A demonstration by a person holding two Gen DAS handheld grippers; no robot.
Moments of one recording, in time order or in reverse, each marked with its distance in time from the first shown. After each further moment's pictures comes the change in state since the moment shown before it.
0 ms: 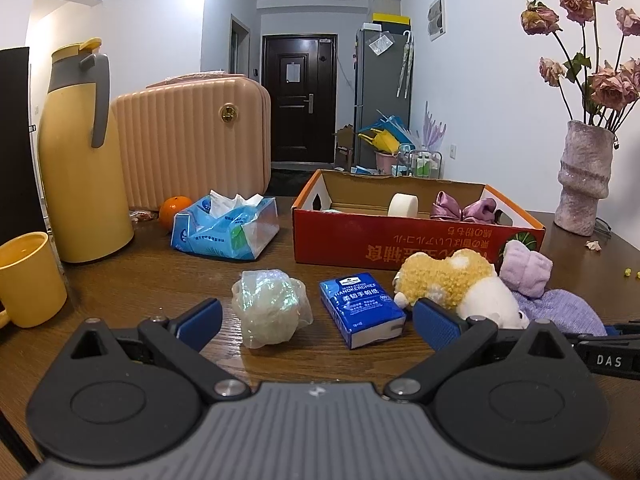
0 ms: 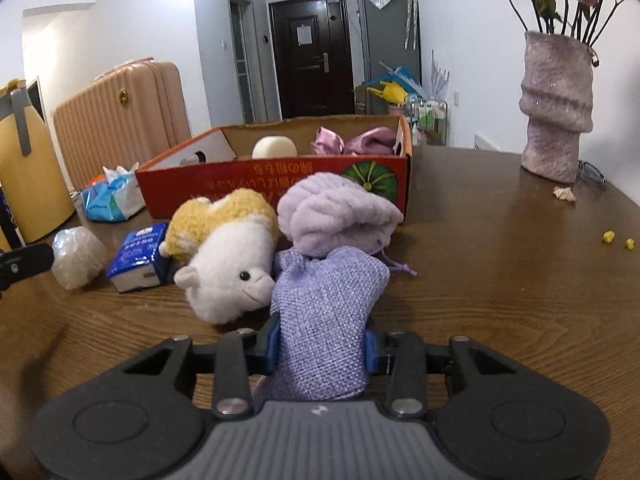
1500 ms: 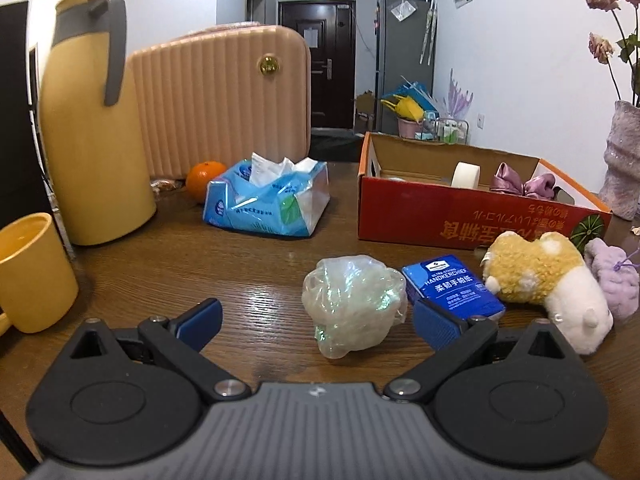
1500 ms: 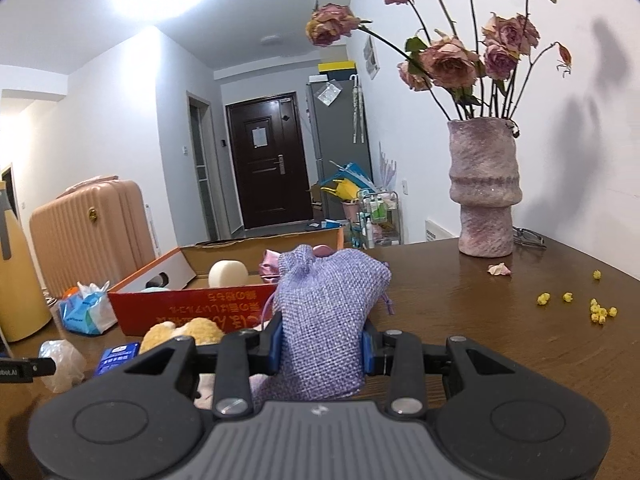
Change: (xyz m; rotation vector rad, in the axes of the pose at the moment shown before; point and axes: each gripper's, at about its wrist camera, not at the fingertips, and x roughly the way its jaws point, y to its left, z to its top) left arm 0.057 0.054 0.006 -0.008 0.113 0.050; right arm -0.046 -0.028 0.014 0.107 -0.323 -0.111
